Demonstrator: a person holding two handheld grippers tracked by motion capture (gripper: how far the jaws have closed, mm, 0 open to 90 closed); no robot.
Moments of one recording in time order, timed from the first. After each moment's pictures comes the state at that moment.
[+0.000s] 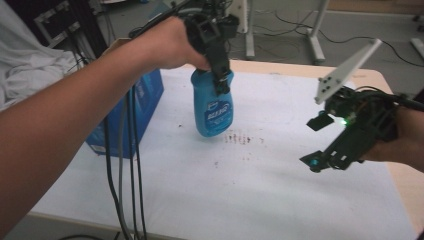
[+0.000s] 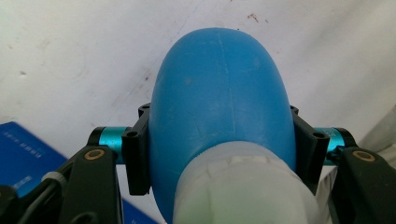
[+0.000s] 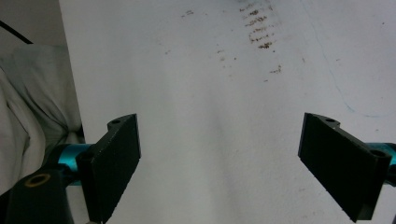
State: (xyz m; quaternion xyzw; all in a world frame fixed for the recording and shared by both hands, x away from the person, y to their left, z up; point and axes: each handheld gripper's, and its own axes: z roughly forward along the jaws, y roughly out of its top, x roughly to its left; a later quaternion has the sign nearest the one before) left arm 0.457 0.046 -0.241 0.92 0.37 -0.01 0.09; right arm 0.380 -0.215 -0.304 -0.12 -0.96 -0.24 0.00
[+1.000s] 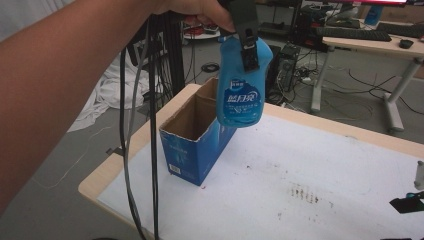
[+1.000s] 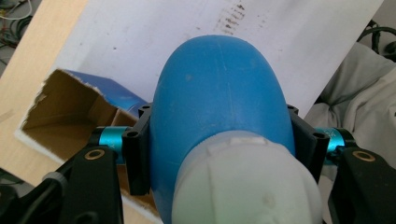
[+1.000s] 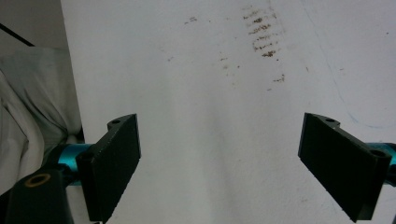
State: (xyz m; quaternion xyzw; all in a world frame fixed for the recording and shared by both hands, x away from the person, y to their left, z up) left arm 0.414 0.172 -0.094 0.94 0.30 0.03 0.13; right arm 0.379 -0.205 -0.304 -0.11 -0.96 -0.24 0.00
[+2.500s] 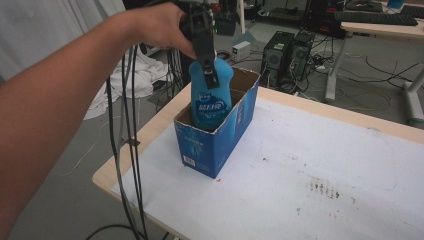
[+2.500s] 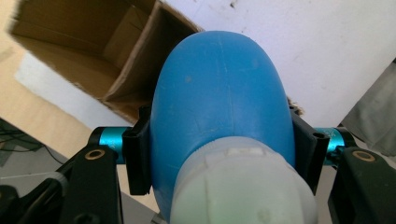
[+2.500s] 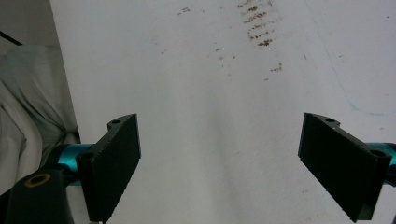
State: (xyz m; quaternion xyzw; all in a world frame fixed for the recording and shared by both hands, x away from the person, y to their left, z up) left arm 0.417 0.258 -0.194 0.95 0.31 0.03 0.08; right arm 0.382 -0.207 -0.310 -0.13 -0.97 -0.23 0.00
